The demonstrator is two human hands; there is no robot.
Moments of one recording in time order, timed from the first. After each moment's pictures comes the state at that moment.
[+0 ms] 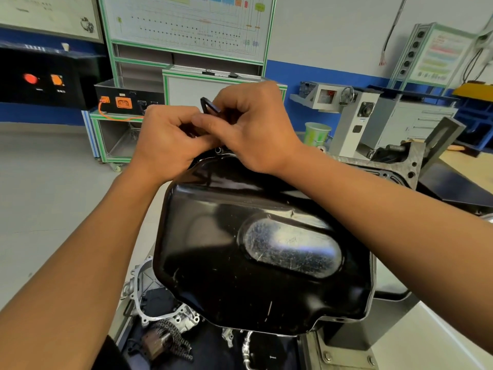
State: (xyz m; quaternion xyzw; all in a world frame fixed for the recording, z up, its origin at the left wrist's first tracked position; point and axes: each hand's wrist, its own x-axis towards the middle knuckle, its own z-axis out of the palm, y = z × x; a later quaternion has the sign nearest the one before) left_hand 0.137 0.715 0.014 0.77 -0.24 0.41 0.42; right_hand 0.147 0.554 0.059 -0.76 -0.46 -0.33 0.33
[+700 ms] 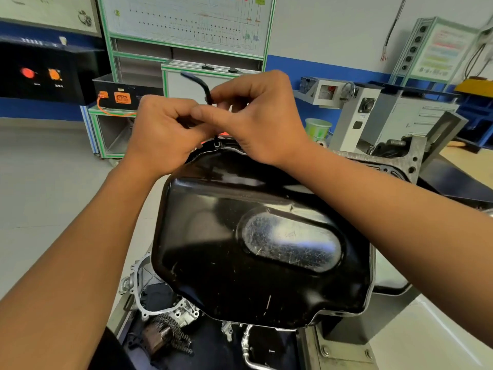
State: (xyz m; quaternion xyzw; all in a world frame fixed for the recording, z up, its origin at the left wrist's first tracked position) left_hand 0.134 0.714 0.015 0.76 -0.25 0.42 0.43; right_hand 0.146 0.550 0.056 -0.75 -0.41 -0.30 0.43
